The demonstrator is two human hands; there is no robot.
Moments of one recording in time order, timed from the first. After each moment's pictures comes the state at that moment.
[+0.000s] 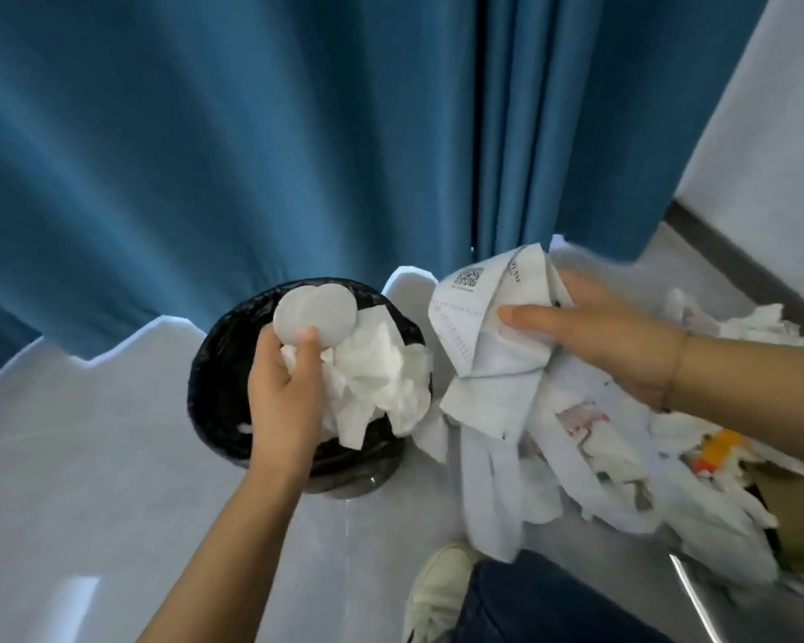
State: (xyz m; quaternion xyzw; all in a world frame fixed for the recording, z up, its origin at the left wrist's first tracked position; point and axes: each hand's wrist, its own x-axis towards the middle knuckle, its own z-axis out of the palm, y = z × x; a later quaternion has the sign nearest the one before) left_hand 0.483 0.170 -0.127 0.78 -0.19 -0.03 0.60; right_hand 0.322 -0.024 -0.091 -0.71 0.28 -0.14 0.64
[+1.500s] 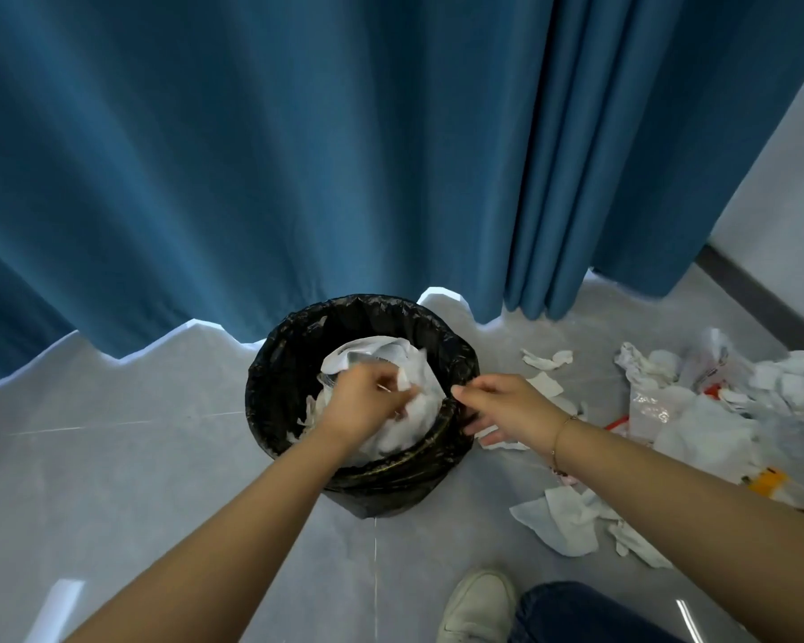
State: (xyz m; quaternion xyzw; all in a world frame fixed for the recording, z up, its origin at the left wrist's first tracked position) left_hand 0.545 0.160 -0.170 0.83 -0.37 -0.20 0.36; right_hand 0.405 0.036 -0.164 -0.68 0.36 0.00 0.63
